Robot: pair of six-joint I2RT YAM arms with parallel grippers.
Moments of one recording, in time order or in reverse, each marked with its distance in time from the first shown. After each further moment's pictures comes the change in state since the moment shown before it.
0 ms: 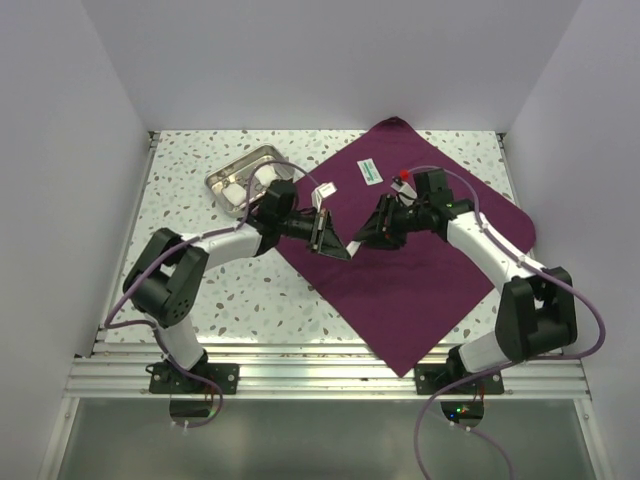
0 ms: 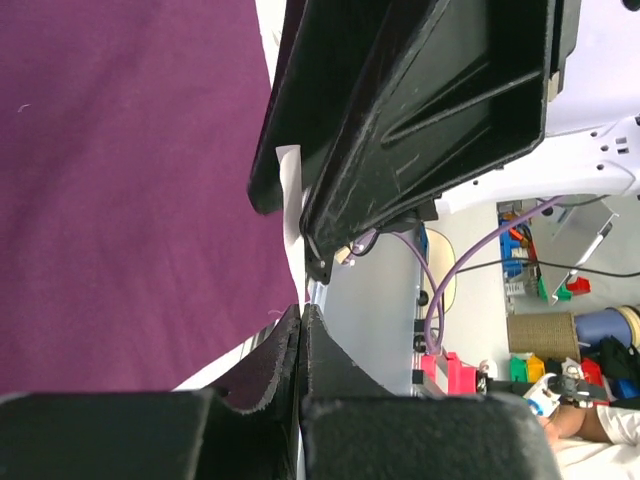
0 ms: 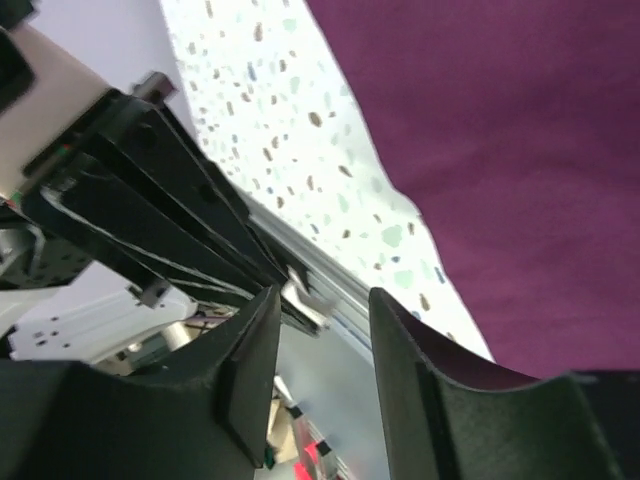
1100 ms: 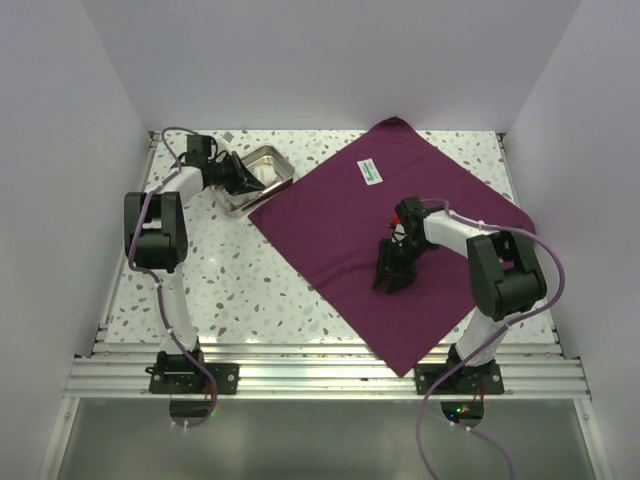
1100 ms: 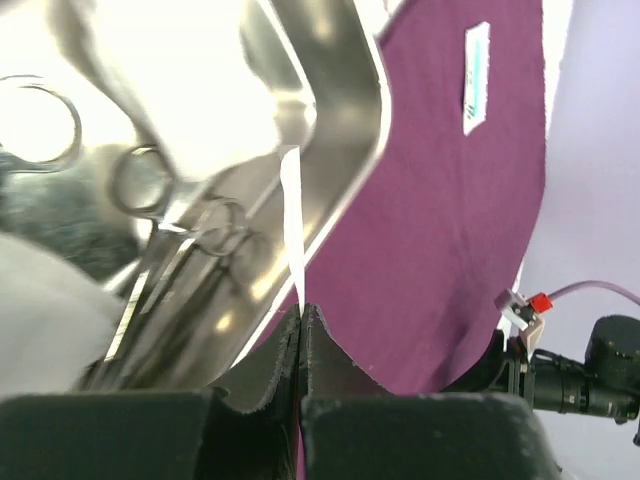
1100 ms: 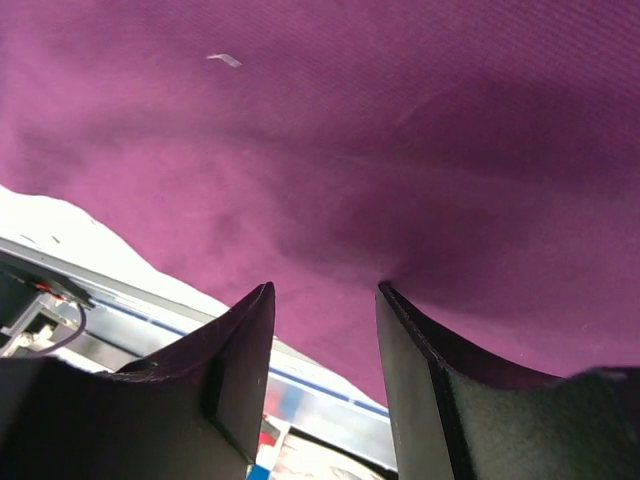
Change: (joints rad) left arm 0.578 0.406 0.575 -0.542 -0.314 0.202; right arm 0.019 0.282 -0.038 -0.287 0.344 -0.296
